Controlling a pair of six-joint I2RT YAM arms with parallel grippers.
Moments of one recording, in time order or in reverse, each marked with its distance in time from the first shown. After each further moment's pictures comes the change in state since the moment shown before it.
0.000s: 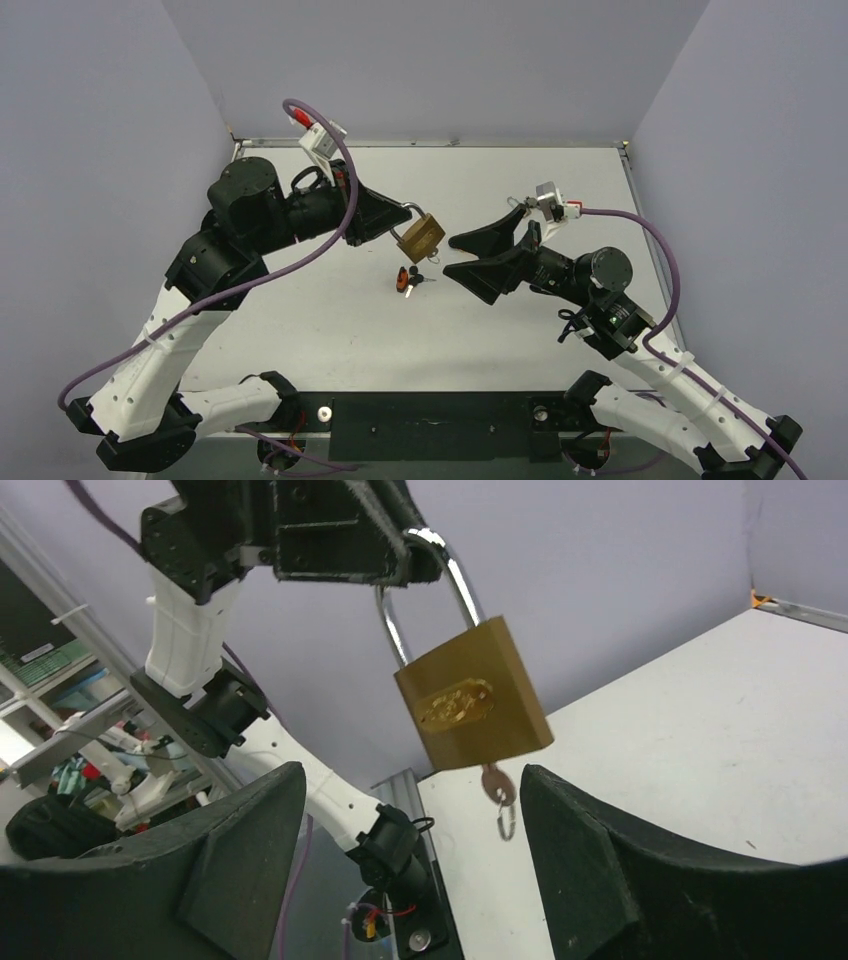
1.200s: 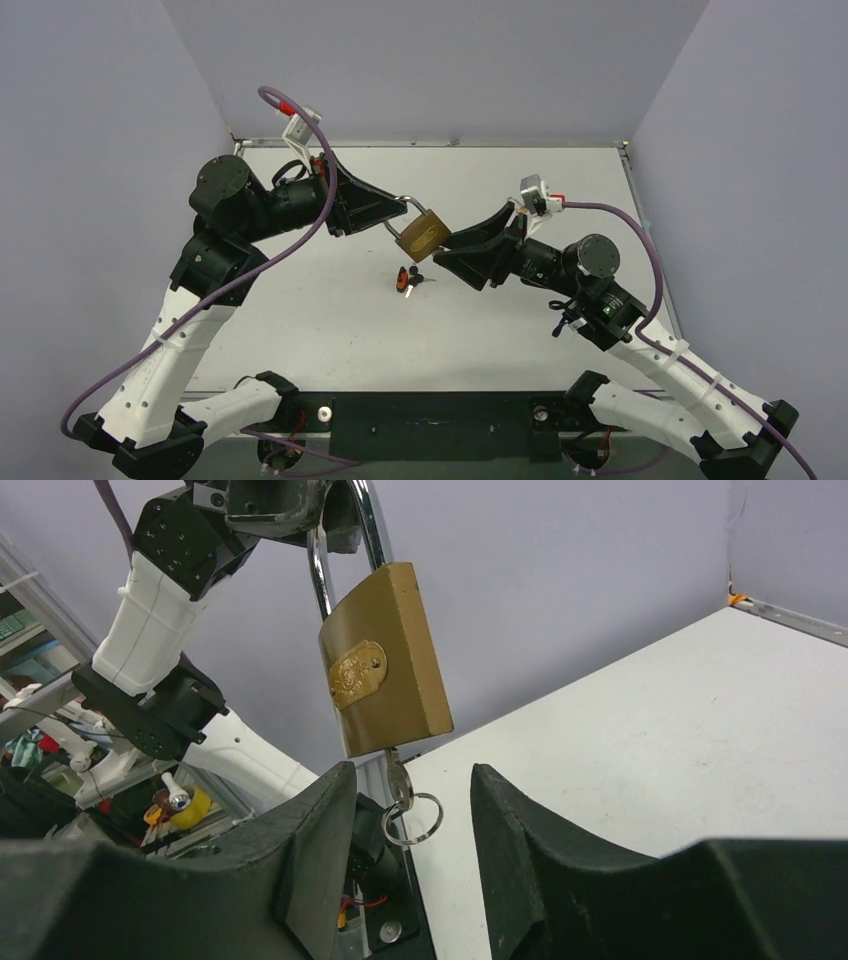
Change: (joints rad) left arm 0.202 -0.038 -0.128 0.330 0.371 -0.292; right arm 0.036 0.072 0.079 -0.051 -0.003 -0.091
